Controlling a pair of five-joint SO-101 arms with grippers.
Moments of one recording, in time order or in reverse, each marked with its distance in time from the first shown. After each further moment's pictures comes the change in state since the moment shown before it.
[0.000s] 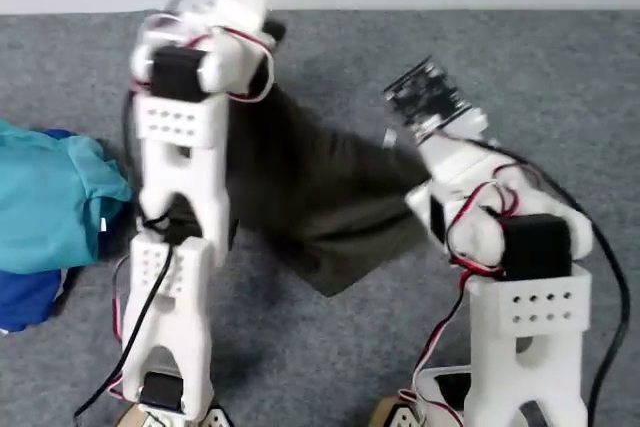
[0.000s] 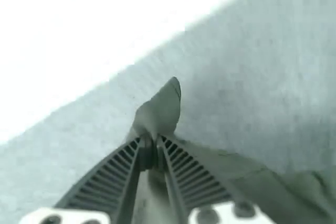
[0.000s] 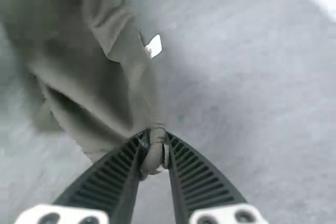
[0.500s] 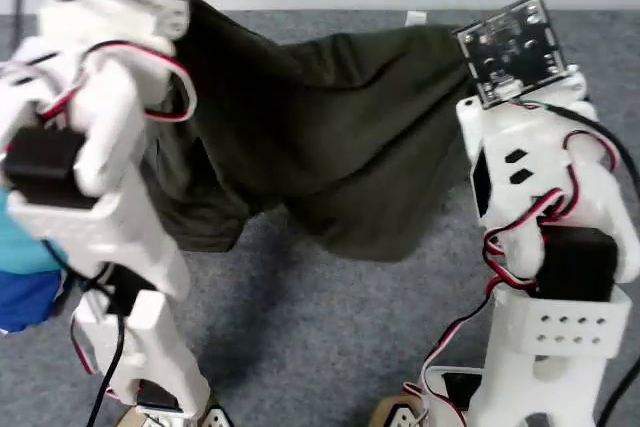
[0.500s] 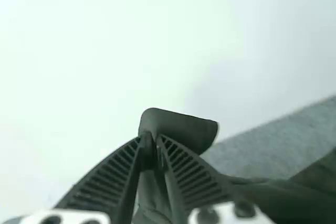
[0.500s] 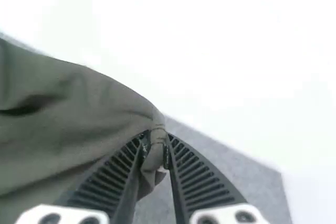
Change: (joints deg) left arm -5.3 -26.5 -0.1 0.0 0.9; right arm 7.4 0.0 -9.4 -23.9 0.0
